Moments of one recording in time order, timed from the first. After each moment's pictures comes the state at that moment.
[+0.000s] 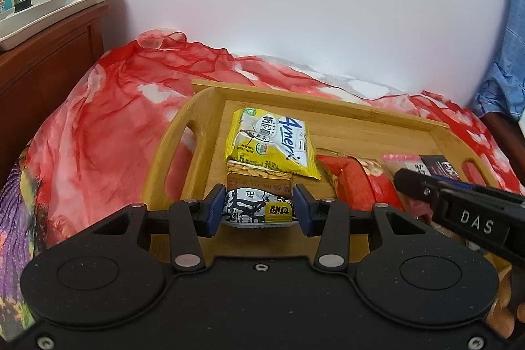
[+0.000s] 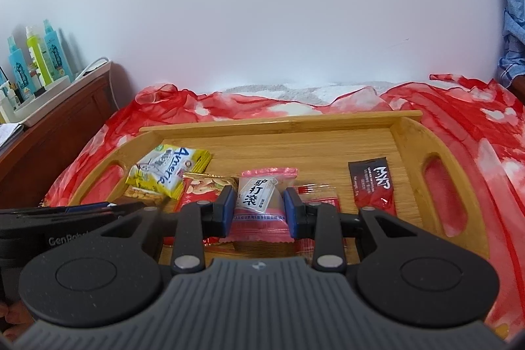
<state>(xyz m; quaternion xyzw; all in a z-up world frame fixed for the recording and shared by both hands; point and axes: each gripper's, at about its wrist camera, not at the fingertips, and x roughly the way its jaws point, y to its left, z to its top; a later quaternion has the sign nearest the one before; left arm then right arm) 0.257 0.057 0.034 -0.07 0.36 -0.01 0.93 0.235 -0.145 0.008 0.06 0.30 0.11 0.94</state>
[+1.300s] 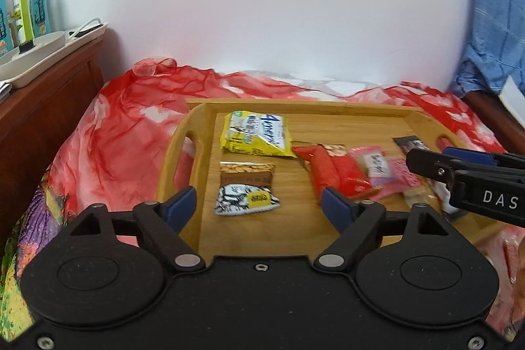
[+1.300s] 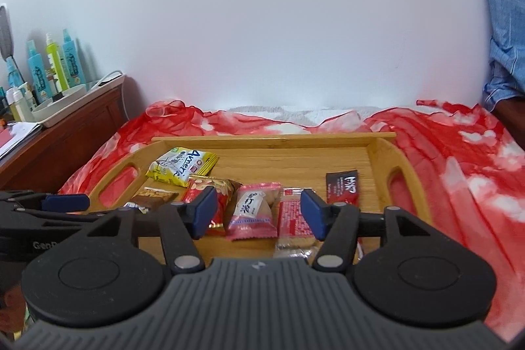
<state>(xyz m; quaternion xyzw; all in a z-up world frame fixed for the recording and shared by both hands) 0.202 0.044 0.062 -0.01 0.33 -0.04 0.94 0.185 -0.167 0.035 0.04 0.26 0.12 0.96</state>
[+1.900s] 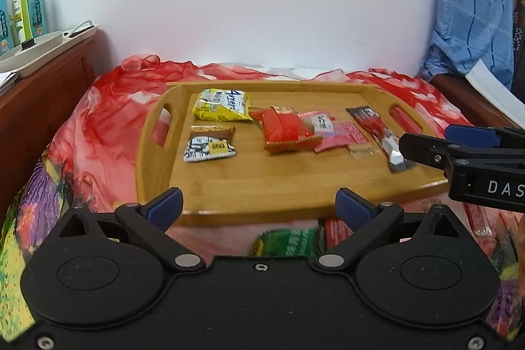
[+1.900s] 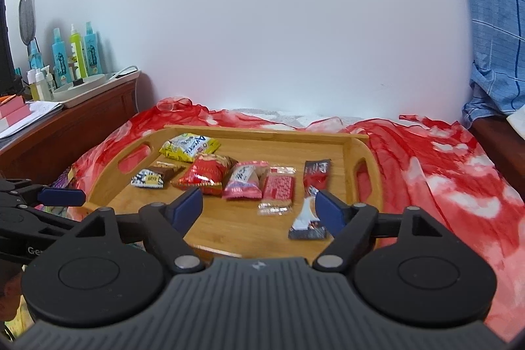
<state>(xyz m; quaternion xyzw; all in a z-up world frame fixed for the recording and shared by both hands) 0.125 0.015 0.062 0.00 0.32 -0.06 0.94 0.112 -0.188 0.045 0.00 0.23 0.12 0.96</state>
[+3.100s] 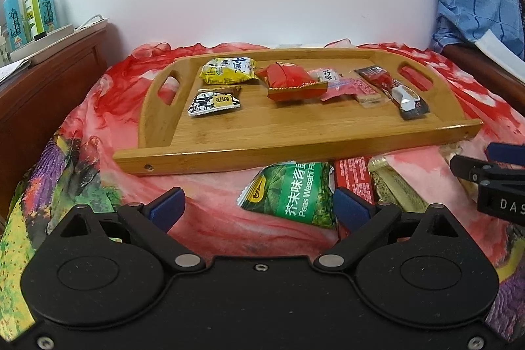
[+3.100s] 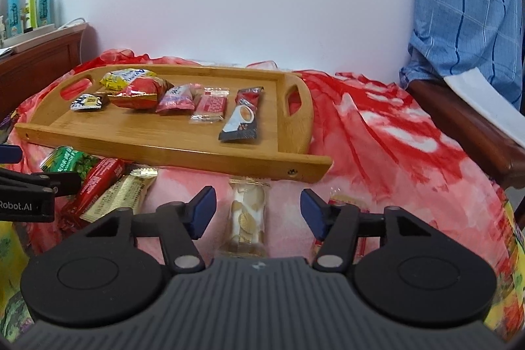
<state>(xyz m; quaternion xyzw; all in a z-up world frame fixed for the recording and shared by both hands) 0.099 0.001 0.018 0.04 0.32 -0.03 0.95 0.072 -0.201 -0.013 -0.04 0.28 0.00 0.96</state>
